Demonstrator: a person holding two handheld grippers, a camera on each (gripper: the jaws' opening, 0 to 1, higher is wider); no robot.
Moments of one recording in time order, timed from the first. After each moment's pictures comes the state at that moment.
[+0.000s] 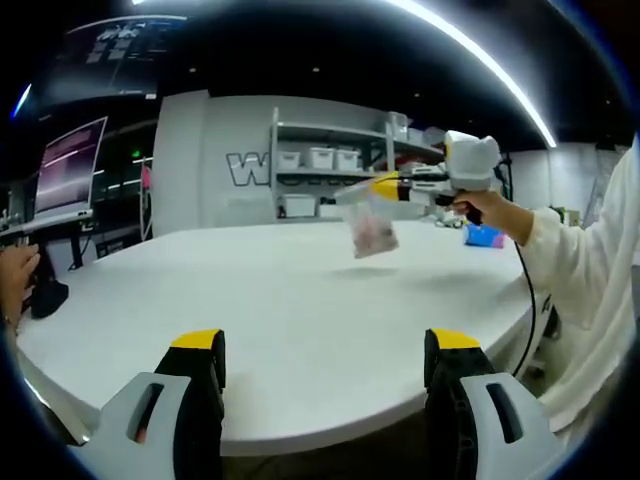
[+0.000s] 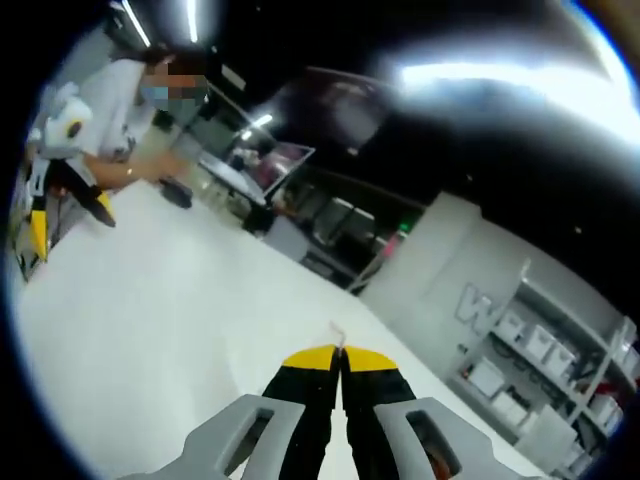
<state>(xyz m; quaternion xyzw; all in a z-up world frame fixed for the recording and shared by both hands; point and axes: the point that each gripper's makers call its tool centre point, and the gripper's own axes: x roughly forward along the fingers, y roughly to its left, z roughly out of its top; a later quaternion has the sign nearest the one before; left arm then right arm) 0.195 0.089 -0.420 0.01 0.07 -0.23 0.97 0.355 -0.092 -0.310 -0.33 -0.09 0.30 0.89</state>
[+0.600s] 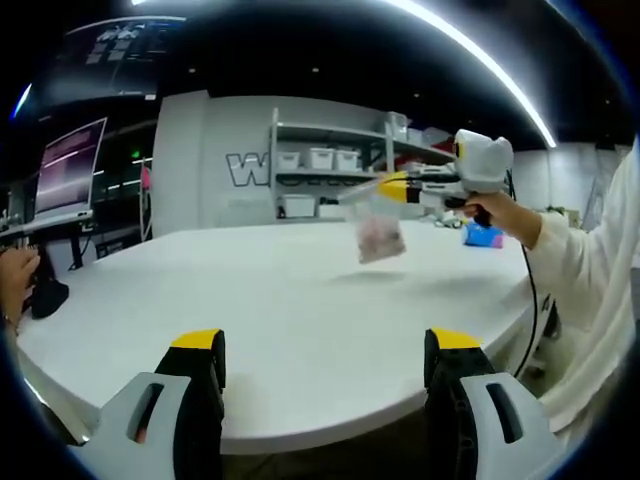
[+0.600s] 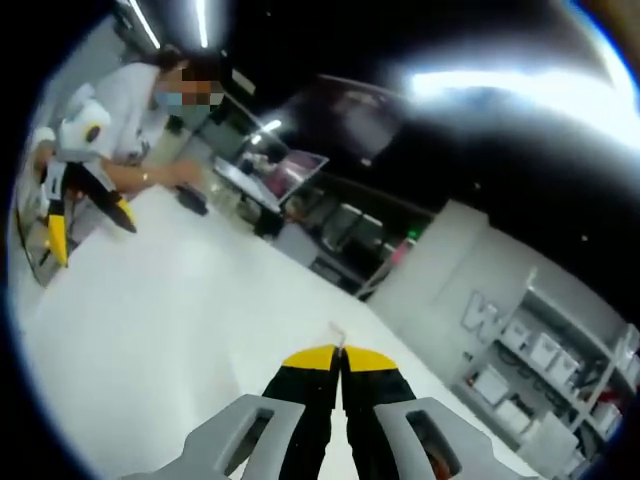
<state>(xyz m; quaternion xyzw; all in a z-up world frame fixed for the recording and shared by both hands) 0.194 0.088 -0.418 0.01 0.07 -0.23 0.97 0.330 -0.086 -0.312 -0.33 -0.10 0.31 0.88</state>
